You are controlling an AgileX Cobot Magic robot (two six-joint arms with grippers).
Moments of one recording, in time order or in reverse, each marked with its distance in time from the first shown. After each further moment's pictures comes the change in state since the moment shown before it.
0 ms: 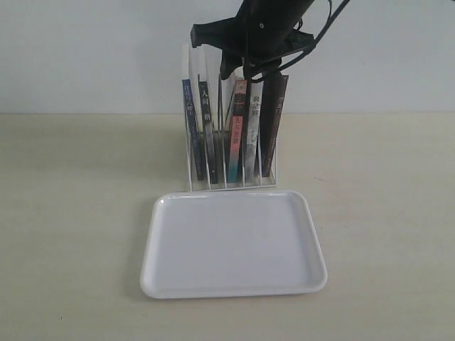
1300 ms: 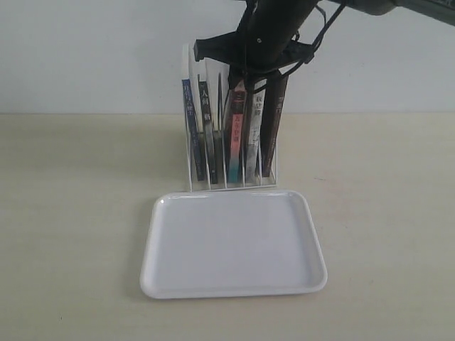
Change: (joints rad) left arm 0.000 0.000 0.000 0.000 0.000 0.000; right arm 0.000 0.043 -0.018 -0.033 -0.020 0.026
